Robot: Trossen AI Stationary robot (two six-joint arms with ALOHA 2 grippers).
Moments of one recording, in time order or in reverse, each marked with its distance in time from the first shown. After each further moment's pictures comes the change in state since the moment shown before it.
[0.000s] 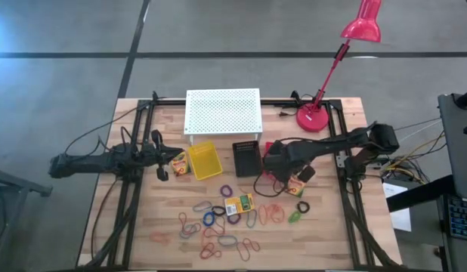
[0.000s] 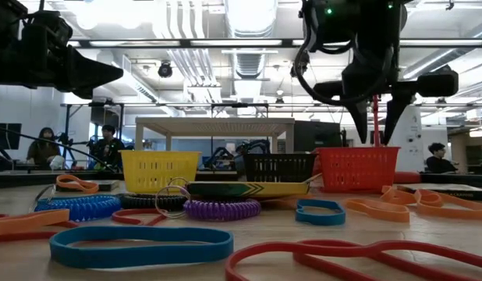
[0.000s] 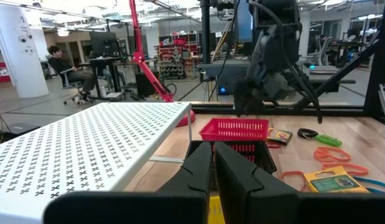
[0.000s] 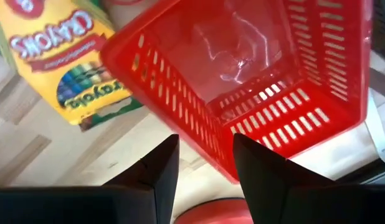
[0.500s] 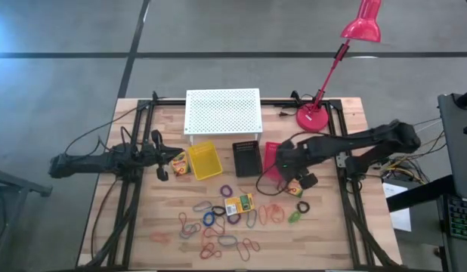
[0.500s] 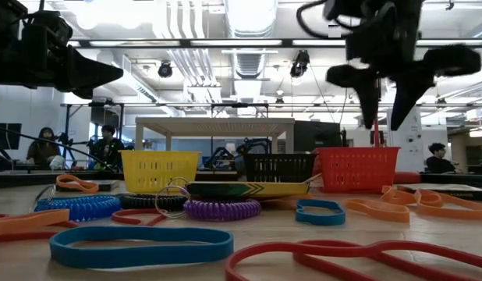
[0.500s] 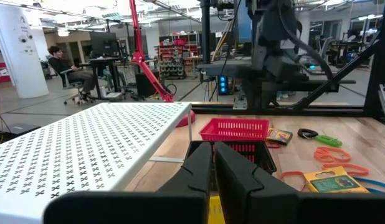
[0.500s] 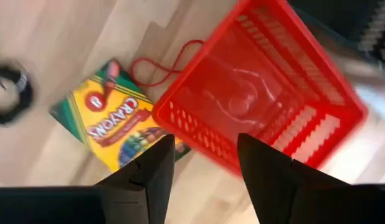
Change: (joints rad) left arm 0.000 0.000 0.000 0.000 0.000 0.000; right arm 0.002 -0.201 -0.111 0.164 -0.189 0.209
